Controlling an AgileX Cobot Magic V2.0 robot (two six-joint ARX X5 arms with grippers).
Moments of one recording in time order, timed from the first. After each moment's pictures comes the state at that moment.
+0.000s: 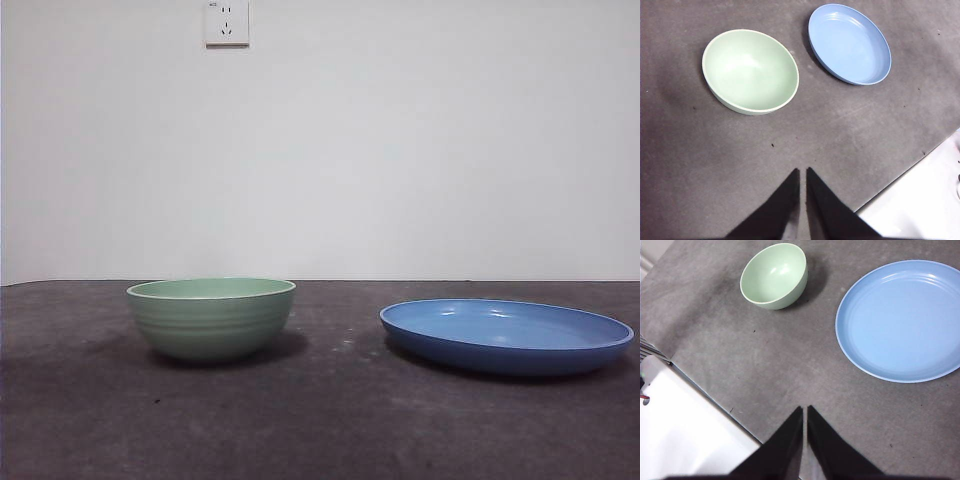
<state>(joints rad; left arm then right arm) -0.17 0.77 0.98 -1.03 0.53 0.05 0.12 0.73 0.99 -1.12 -0.60 -0.08</state>
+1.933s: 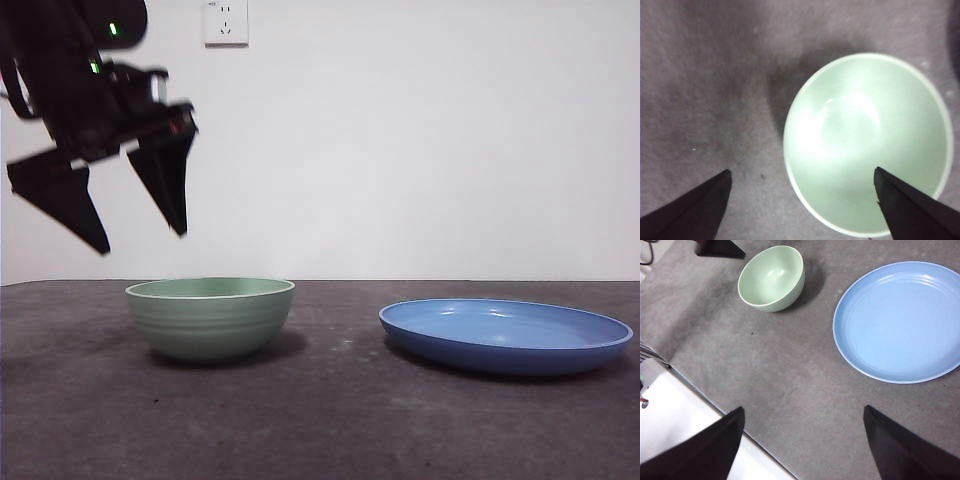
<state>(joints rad) -0.32 1.64 1.27 -0.76 0.18 -0.04 0.12 0.73 0.99 -1.11 -0.60 -0.07</state>
